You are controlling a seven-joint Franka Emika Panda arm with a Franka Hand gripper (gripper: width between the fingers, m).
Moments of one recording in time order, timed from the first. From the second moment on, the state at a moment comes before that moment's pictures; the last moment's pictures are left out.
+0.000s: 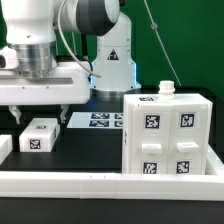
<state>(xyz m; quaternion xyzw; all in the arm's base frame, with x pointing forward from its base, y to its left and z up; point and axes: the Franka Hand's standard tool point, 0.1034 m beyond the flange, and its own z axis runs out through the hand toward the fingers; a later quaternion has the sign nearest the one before) 0.459 -0.143 0.034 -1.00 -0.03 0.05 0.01</state>
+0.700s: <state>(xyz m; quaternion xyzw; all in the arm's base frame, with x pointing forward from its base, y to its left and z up) 0.453 -0.146 0.011 -1.00 -0.05 0.05 -0.01</state>
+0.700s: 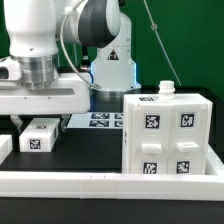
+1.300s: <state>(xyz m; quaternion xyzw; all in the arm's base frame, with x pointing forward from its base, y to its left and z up) 0.454 -0.146 0.011 -1.00 -0.05 0.05 -0.01</state>
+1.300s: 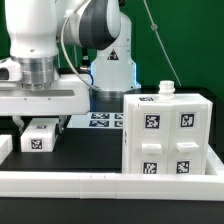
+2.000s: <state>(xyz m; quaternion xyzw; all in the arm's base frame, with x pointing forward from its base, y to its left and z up) 0.480 -0.100 0.076 -1.00 -0.02 0.05 0.02</state>
